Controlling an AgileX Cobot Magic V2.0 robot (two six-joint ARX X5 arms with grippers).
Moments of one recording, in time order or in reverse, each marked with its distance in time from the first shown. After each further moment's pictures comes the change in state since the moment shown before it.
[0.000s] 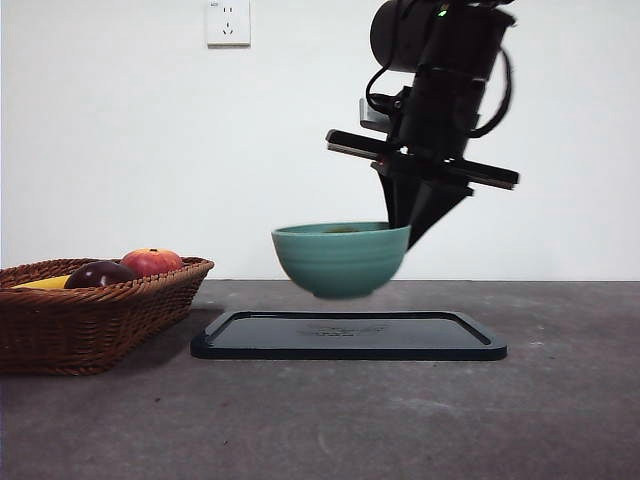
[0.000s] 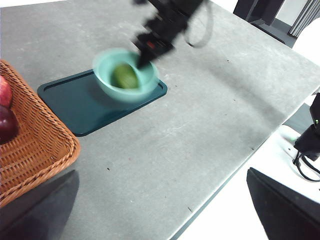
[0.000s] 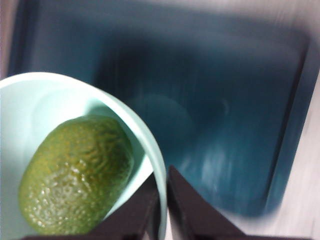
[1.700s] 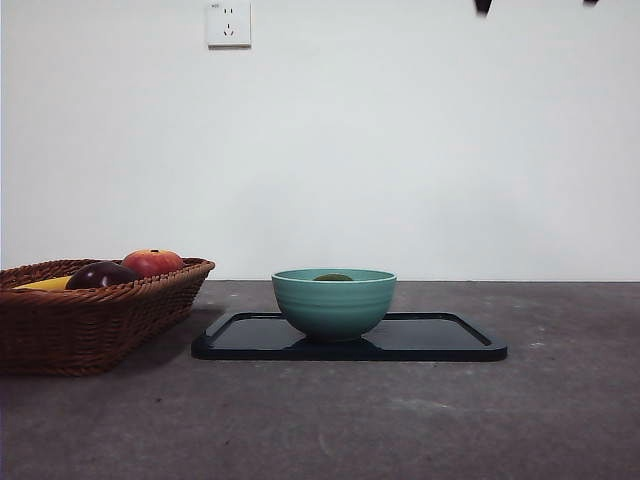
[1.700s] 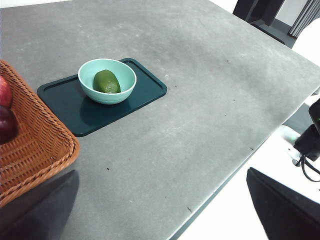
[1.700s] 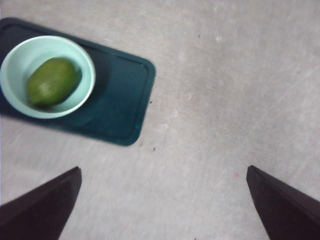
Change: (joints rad) left arm 0.000 0.000 0.000 0.001 0.000 0.000; right arm 0.157 -0.452 0.178 -0.541 0.453 -0.071
